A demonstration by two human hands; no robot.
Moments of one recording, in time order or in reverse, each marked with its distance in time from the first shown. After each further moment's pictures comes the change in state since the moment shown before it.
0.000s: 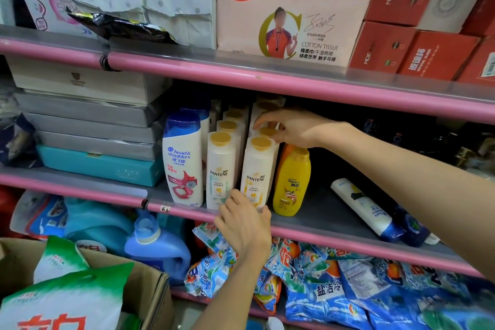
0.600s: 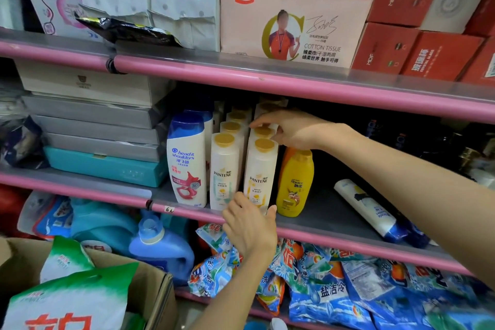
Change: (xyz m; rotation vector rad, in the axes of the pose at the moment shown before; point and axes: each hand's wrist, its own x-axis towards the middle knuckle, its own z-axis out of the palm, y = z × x) left_hand -0.005 0.000 -0.009 -0.152 -0.116 -0.042; right_hand -0.002 -0.012 0.001 -0.022 0.006 0.010
